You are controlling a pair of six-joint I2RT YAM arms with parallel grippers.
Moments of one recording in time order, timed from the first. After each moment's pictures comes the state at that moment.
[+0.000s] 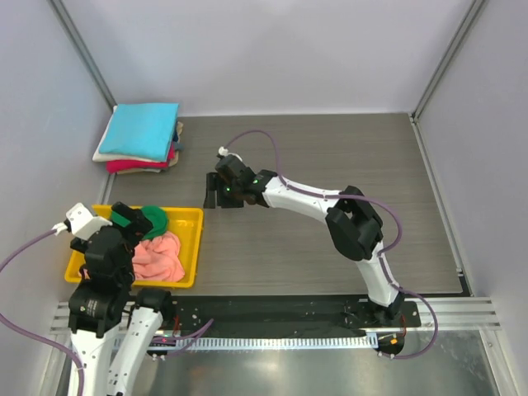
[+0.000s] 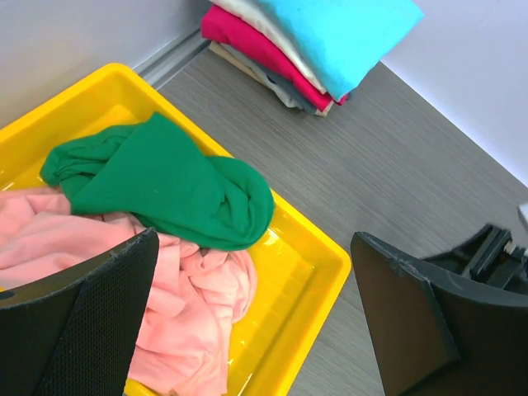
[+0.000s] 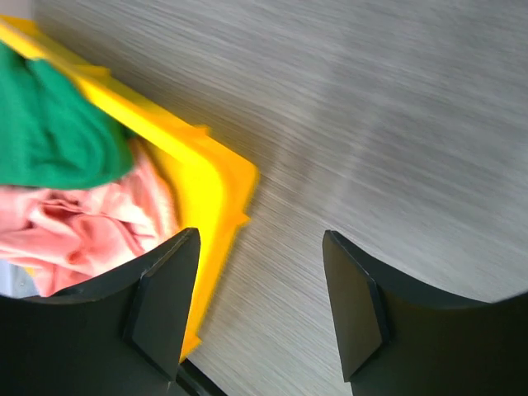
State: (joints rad) left arm -0.16 0.34 0.85 -0.85 -0.59 -0.58; right arm 0.93 2.10 1.67 -0.34 -0.04 0.75
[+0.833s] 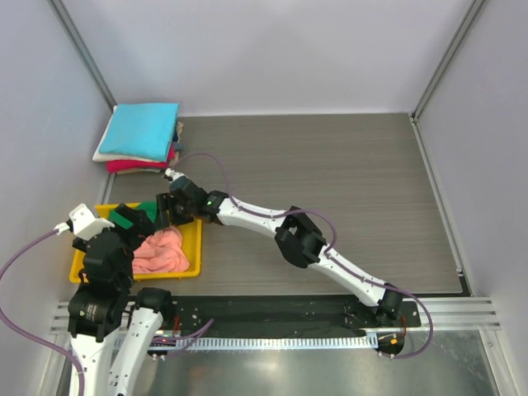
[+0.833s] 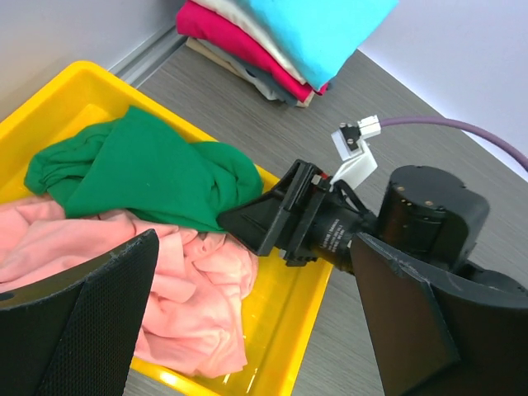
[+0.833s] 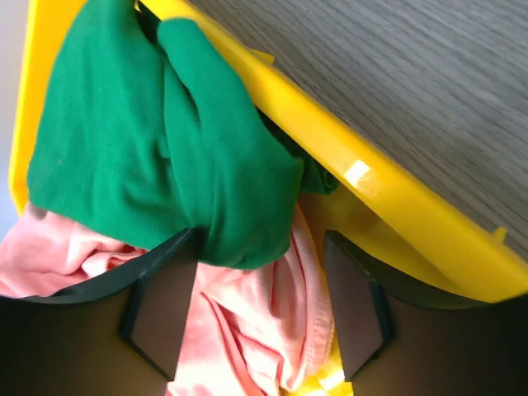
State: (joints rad) left arm -0.16 0.31 0.85 -0.84 -0.52 -0.55; right arm 1.07 2.70 2.43 -0.30 -0.18 0.72
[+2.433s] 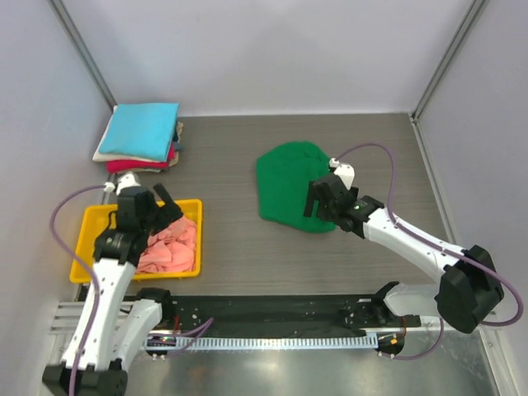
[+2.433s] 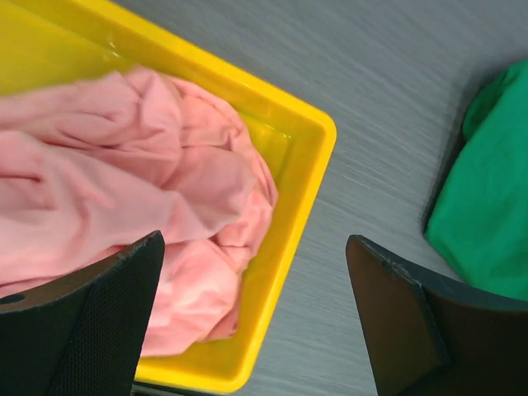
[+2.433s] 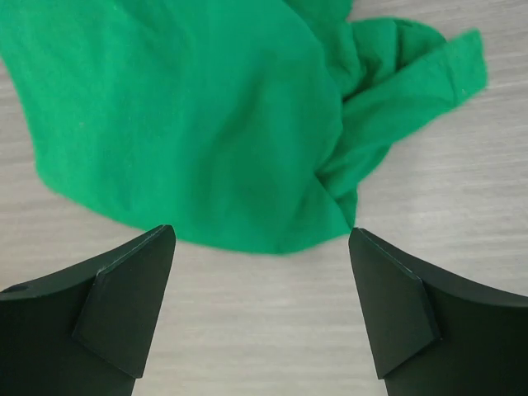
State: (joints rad) left arm -0.10 0.70 0.84 -0.80 -0.20 -0.58; right arm 0.64 1.27 0.86 -0.46 0.40 0.65
